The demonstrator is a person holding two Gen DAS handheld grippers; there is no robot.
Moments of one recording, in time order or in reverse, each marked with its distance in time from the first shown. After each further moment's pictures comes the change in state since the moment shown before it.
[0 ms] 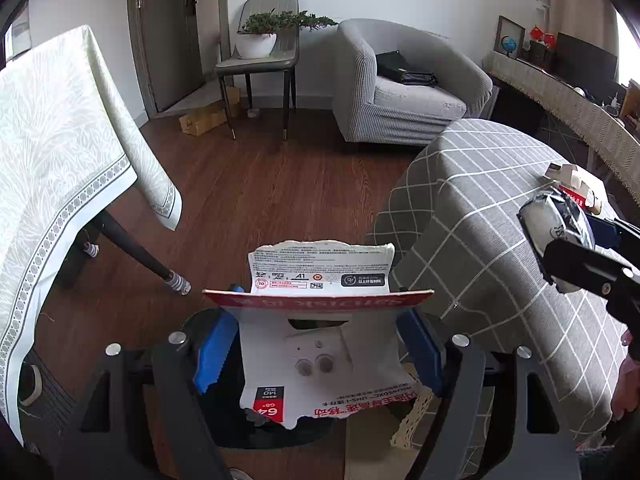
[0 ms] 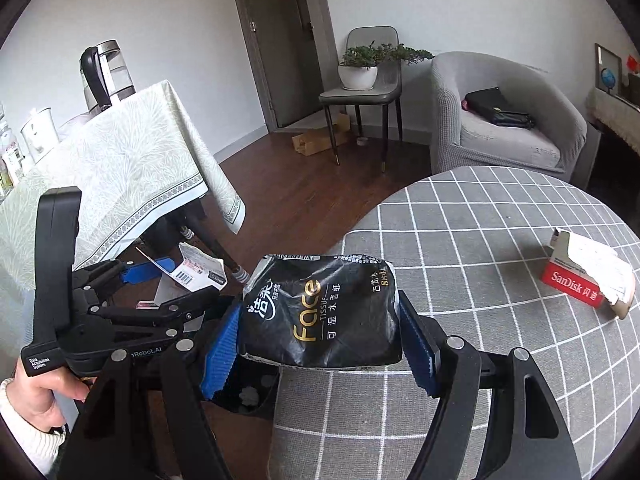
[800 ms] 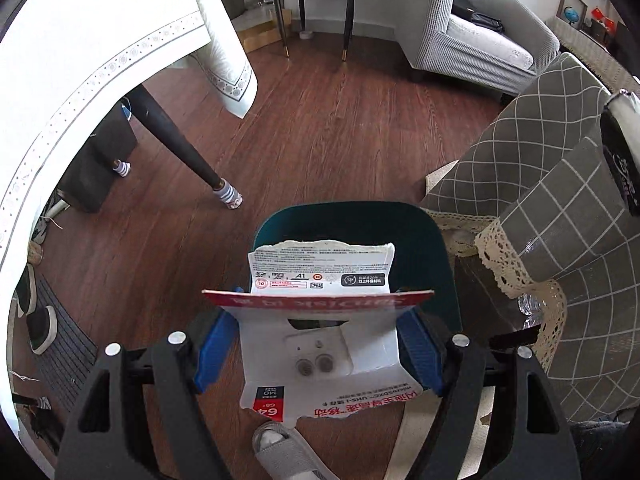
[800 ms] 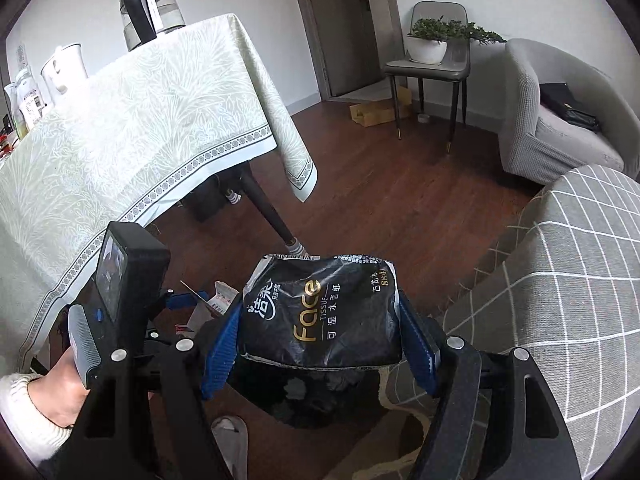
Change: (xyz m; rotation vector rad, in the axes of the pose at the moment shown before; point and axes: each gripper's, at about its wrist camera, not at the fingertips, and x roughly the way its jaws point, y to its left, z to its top) left arm 0.062 0.116 -0.070 -0.083 0.249 0.104; right arm 0.089 0.097 -0.003 -0.094 0.114 0.140
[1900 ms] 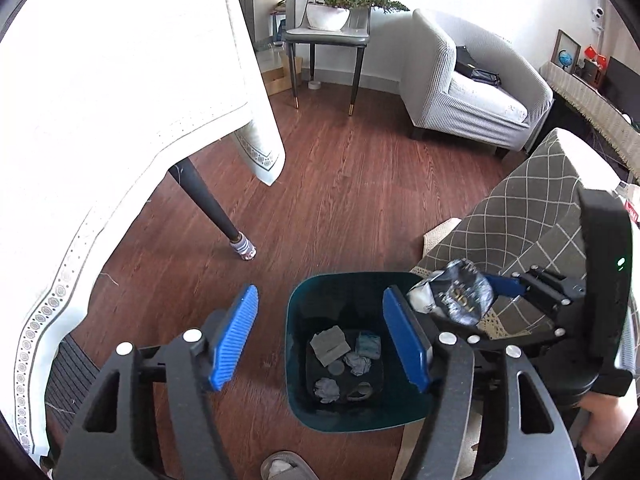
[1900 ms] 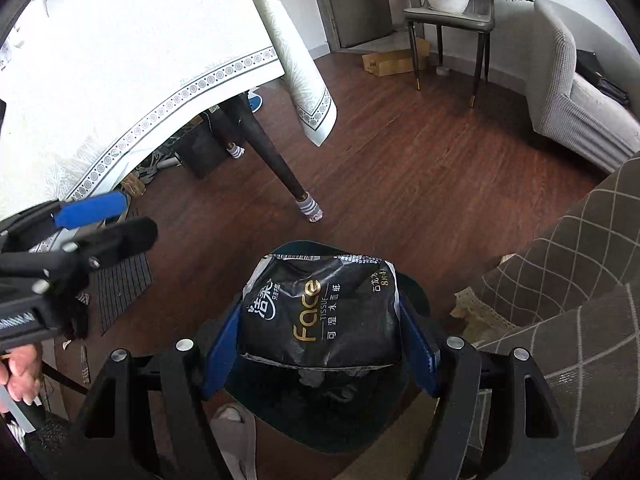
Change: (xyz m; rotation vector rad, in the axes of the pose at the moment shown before) left arm -0.069 0.033 0.032 -0.043 -0.191 -0.021; right arm 0.110 0.023 -0.011 0.007 0.176 0.029
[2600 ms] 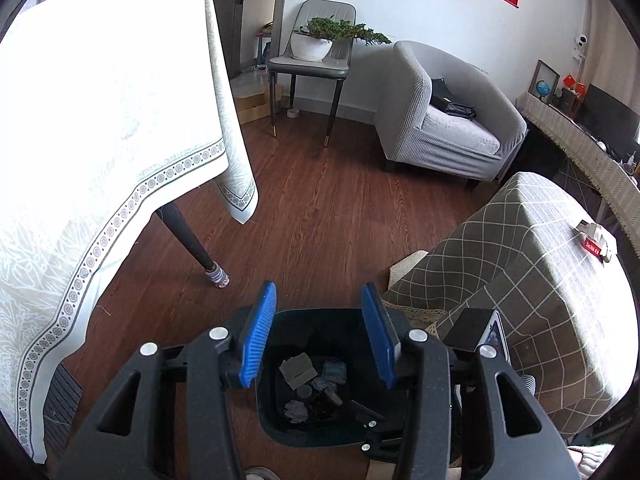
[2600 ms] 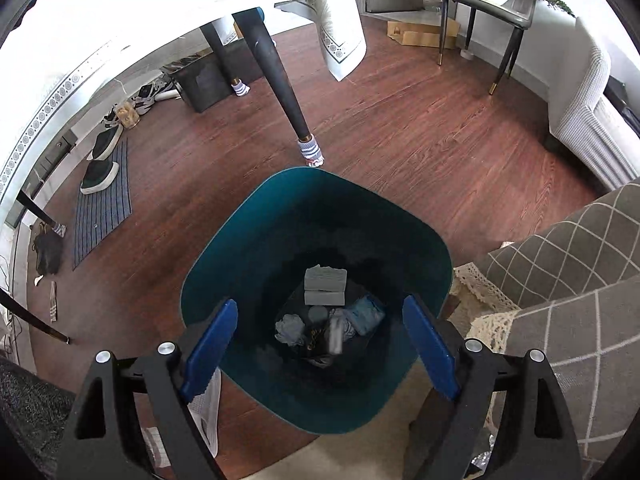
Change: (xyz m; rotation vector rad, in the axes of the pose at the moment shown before) left arm -0.037 -0.013 0.029 -0.015 -0.093 -0.096; right arm 0.037 0.021 -0.034 -0.155 0.143 -0.069
